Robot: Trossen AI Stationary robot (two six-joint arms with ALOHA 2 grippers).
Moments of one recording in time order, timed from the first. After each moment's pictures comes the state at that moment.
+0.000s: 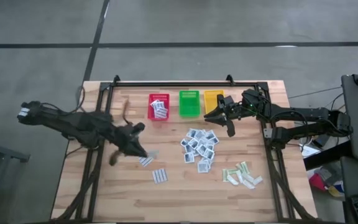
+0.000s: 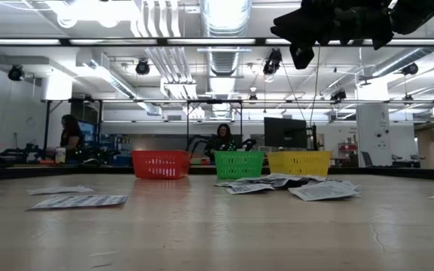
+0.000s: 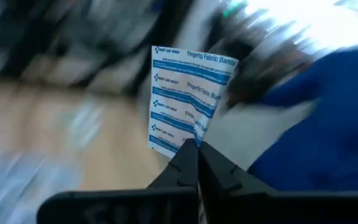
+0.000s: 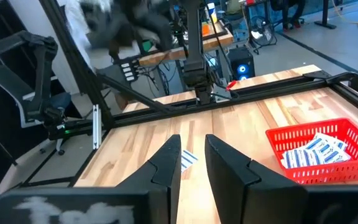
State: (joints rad) left arm -0.19 0.84 0.75 0.07 0.38 -0.38; right arm -0.31 1.07 0.61 0.35 -0.47 0.25
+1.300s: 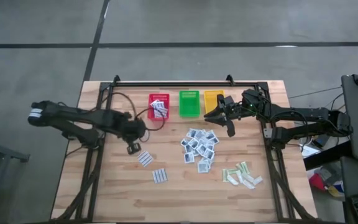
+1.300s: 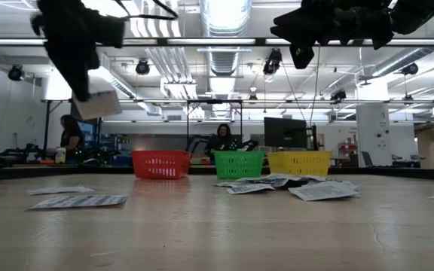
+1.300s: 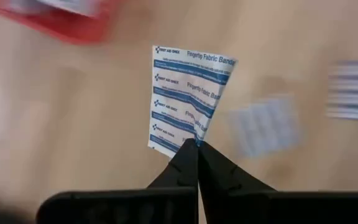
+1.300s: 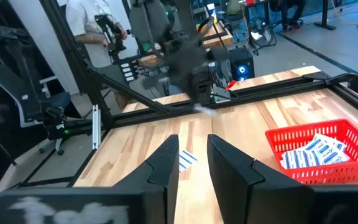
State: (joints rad) left arm -0.08 1.22 1.02 -1.12 -0.21 -0.42; right arm -0.31 1.07 0.62 0.35 -0.47 0.25
